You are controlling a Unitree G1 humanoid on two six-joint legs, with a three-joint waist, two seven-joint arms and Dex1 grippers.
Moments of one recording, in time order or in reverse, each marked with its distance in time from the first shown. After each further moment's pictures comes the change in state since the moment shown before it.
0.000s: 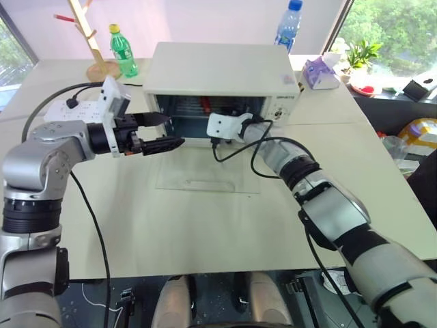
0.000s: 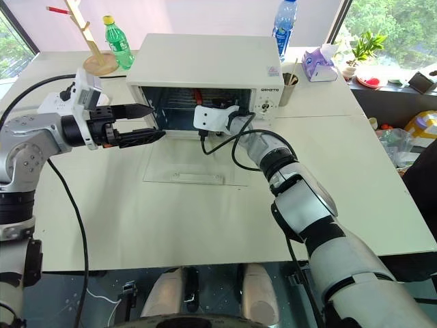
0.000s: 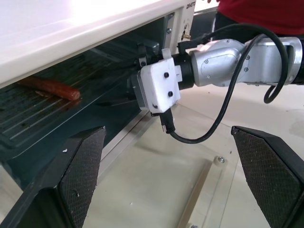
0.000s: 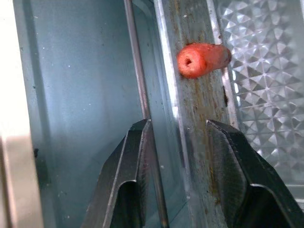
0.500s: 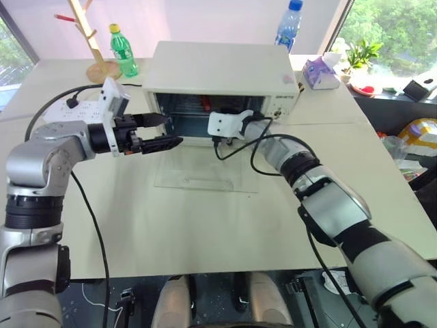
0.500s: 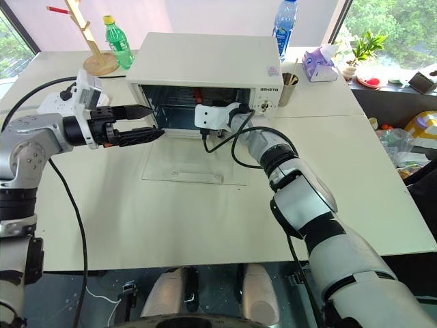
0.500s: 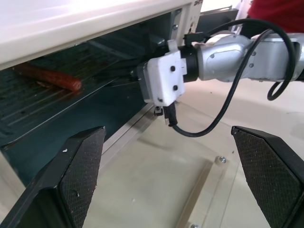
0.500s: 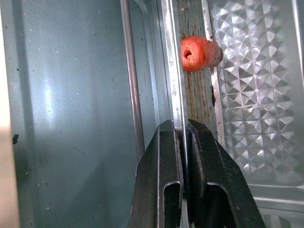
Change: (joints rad) left arm -0.060 -0.003 -0.043 0.143 0.030 -0.044 -0.052; right arm -0.032 -0.003 0.008 0.024 -0.048 -0.021 -0.022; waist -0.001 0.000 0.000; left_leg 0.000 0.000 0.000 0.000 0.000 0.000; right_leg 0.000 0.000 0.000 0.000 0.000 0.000
